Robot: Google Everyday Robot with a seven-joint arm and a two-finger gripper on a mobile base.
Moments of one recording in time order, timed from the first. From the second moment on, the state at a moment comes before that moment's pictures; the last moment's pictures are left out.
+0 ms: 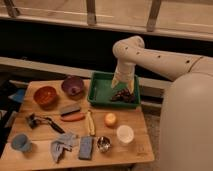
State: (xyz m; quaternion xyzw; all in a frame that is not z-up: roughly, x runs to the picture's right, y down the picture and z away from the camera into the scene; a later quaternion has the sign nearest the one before) arm 0.109 -0.007 0.771 -0.18 0.25 0.79 0.53
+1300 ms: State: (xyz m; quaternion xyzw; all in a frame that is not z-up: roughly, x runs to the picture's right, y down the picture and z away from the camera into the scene) arm 0.044 0.060 0.742 -0.24 0.24 0.75 0.57
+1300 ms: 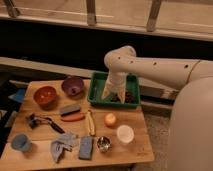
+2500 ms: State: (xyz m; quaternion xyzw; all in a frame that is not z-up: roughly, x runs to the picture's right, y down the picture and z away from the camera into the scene) arm -0.039 0.140 0.706 -0.30 0.24 0.68 0.63
